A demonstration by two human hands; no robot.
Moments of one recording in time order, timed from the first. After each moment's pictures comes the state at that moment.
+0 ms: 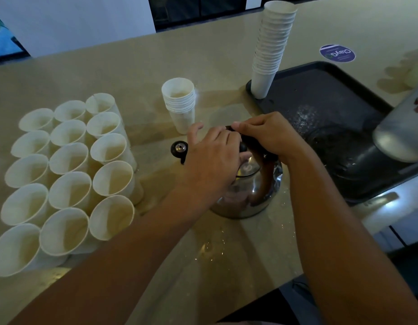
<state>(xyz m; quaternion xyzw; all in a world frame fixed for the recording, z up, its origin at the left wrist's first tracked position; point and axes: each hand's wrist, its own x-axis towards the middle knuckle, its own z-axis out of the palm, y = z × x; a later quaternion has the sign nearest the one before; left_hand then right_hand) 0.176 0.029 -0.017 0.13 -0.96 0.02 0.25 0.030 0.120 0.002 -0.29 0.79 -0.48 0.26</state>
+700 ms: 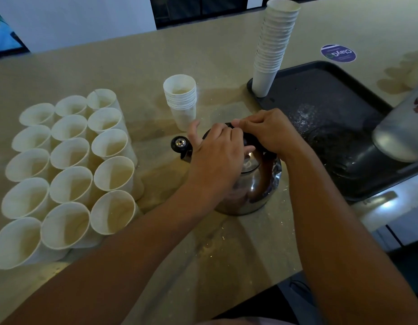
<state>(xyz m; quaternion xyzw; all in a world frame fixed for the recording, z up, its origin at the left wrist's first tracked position) 0.170 0.036 -0.028 0.16 -0.93 0.07 0.32 0.036 0.118 0.005 -0.31 0.80 -0.46 0.21</state>
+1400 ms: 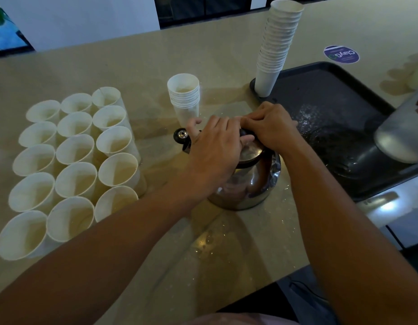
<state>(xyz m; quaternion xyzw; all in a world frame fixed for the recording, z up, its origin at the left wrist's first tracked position) 0.166 0.025 -0.023 0.16 -0.93 0.00 0.32 0.026 0.109 -0.003 -0.33 0.85 -0.38 0.12</state>
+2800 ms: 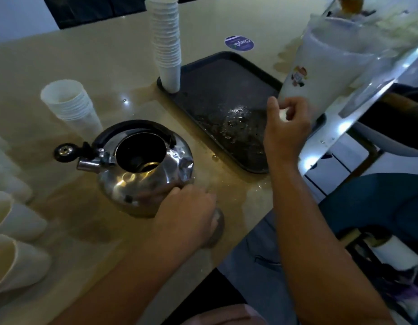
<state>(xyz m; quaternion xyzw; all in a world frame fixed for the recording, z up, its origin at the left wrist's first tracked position) 0.186 0.152 -0.011 0.01 -0.99 -0.07 -0.08 -0.003 0.274 -0.029 -0.04 0.79 -0.52 -0.31</state>
